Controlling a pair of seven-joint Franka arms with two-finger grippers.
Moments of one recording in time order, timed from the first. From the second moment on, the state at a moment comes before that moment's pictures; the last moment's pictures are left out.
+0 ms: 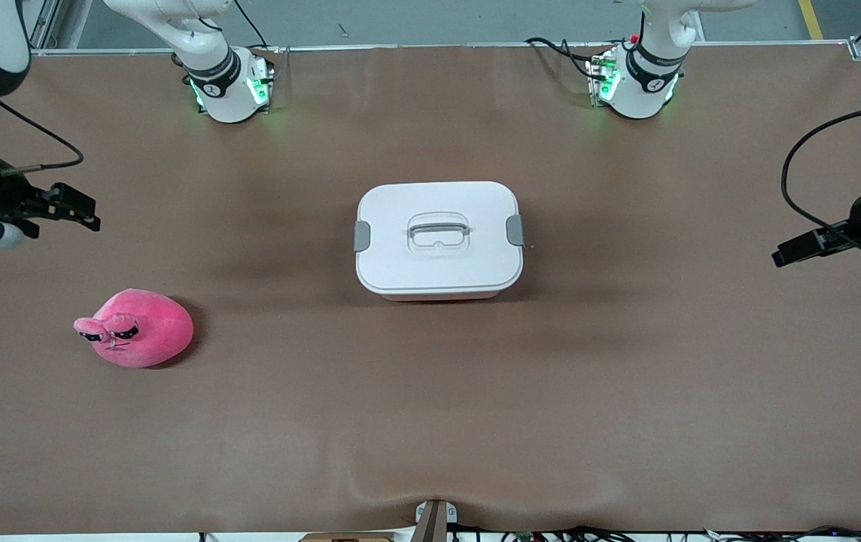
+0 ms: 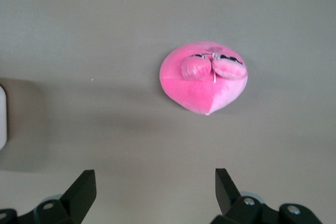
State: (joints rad) left arm -0.07 0.22 0.06 -1.41 -0.04 1.57 -0.28; right arm -0.05 0.00 0.00 -1.77 0.01 1.75 -0.20
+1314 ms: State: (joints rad) left arm -0.39 0.31 0.05 -1.41 -0.04 1.68 -1.24; right arm -0.10 0.19 0.00 -1.77 0.00 1.94 -0.57
